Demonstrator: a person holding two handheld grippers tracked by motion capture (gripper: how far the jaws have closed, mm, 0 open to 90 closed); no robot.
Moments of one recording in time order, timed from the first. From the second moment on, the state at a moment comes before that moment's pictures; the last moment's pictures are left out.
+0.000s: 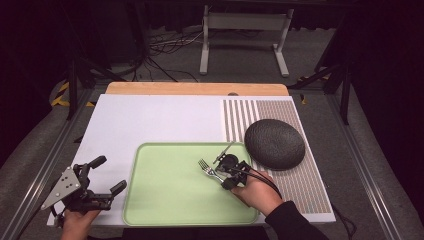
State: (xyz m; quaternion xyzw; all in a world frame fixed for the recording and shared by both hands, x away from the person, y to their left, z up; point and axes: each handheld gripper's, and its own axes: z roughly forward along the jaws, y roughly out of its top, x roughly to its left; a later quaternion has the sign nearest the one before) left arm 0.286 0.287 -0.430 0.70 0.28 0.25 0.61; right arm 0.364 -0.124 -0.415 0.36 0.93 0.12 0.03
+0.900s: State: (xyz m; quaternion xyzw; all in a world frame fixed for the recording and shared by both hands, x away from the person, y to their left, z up) left arm 0.286 0.286 -0.431 0.70 0.28 0.25 0.62; right arm 0.370 -0.104 -0.395 0.21 0.95 0.23 0.07
